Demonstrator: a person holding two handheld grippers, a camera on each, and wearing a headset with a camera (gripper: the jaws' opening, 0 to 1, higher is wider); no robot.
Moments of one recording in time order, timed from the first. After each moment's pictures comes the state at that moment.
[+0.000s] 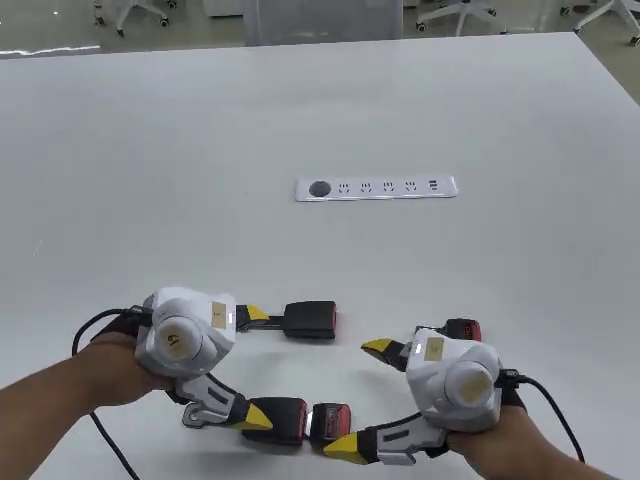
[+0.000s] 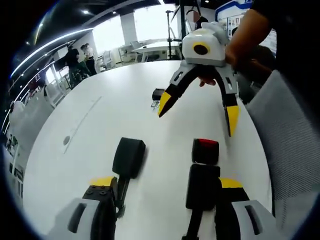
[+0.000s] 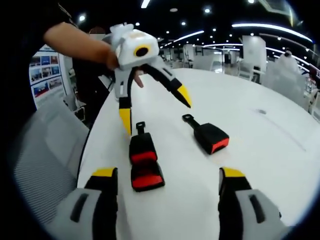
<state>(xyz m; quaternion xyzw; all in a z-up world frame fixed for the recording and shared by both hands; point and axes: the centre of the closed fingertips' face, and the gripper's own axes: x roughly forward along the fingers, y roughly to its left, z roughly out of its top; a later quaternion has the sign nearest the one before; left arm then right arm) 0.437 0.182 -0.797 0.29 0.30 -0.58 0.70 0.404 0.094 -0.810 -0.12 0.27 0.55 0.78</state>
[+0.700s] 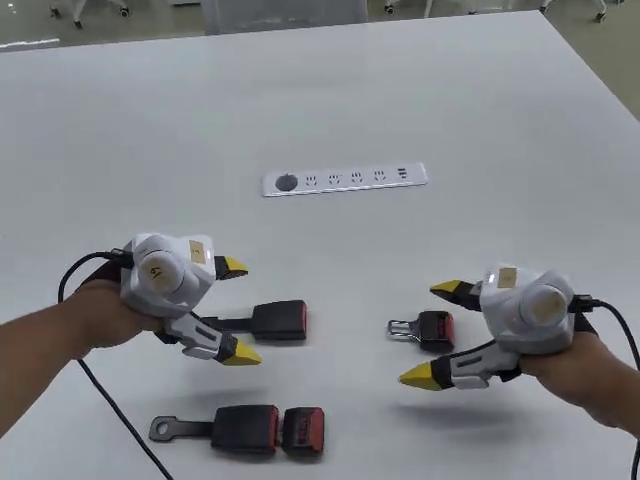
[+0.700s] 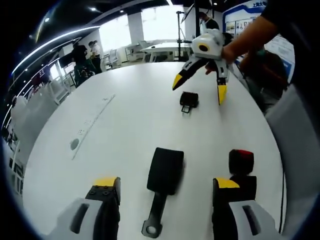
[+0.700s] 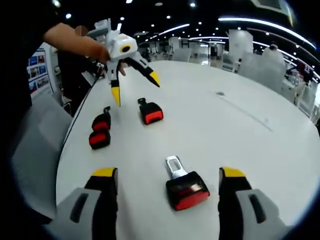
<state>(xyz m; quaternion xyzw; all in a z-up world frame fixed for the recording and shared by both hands) 0.506 0.160 -0.806 0.29 0.31 -0.57 0.70 0.474 -0.031 -0.826 -0.14 0.30 0.50 0.80</state>
